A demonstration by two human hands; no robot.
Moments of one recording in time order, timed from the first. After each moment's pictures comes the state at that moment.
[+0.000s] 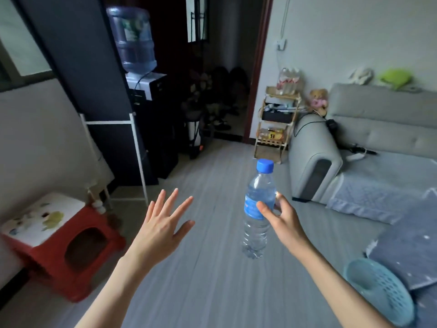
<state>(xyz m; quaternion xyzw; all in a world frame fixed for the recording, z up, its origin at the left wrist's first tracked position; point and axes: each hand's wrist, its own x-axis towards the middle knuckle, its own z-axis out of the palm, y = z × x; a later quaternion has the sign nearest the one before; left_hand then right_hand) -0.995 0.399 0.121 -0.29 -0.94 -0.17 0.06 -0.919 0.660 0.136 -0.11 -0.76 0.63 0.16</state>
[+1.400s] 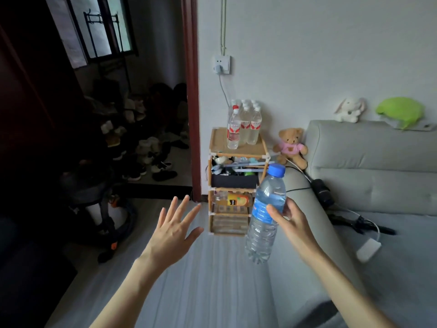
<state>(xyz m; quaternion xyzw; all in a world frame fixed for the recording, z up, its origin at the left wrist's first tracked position) -1.815 1.097 0.115 -0.39 -0.91 -0.14 0.03 -1.678 1.327 0.143 -0.20 -0.71 0.63 0.25</state>
